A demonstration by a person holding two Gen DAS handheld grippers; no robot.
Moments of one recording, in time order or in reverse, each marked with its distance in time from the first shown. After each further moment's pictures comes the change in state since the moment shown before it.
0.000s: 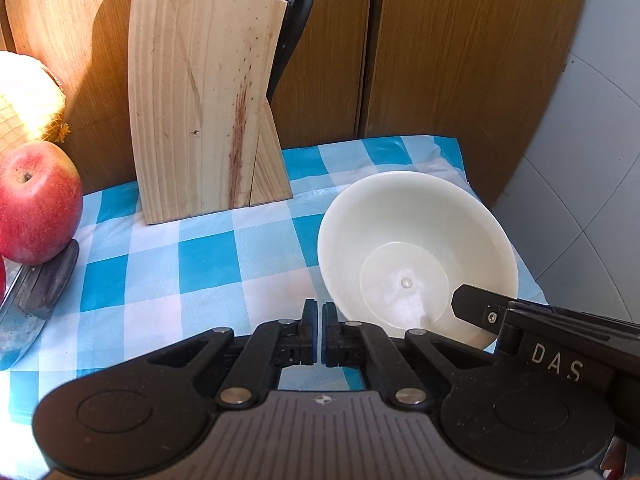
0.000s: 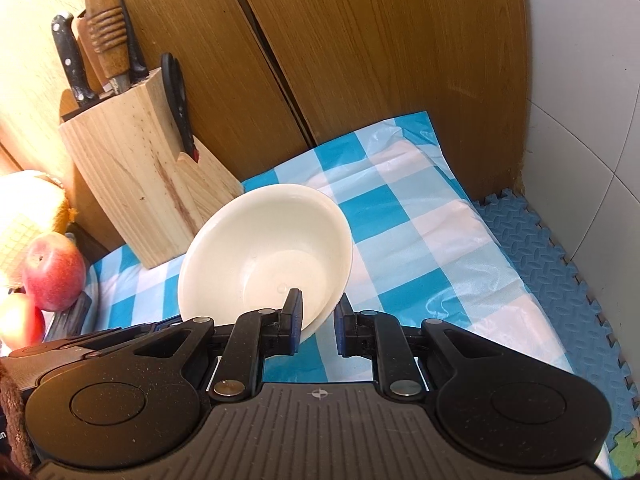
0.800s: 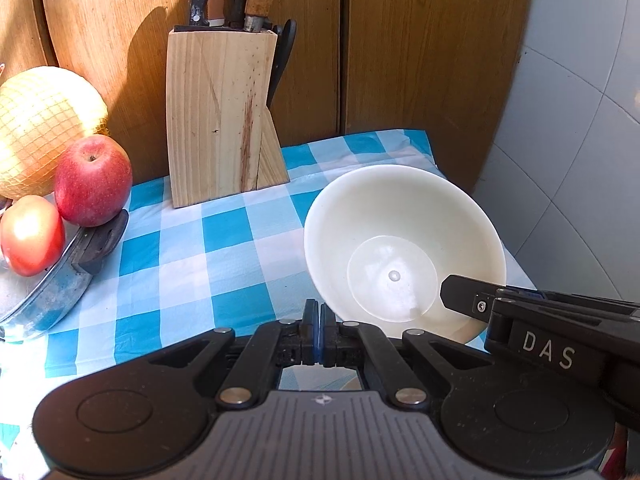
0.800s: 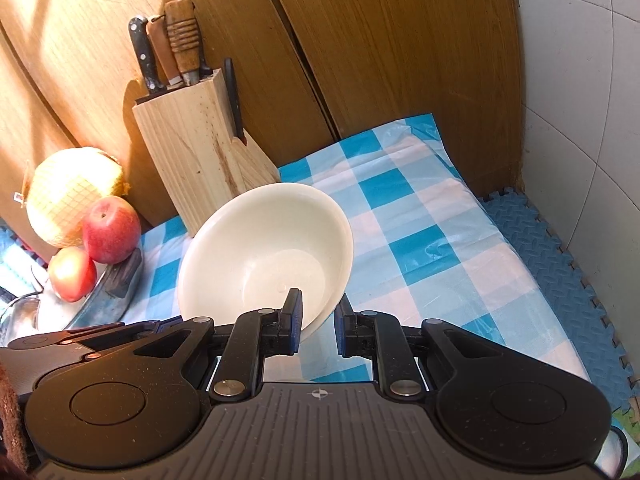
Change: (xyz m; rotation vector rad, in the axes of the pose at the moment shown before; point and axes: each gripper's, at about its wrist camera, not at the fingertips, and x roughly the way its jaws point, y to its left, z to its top) left arm -0.077 -0.010 -0.048 0.070 -0.042 0.003; right arm -0.071 0.008 -0.051 -0.033 -0.040 0.054
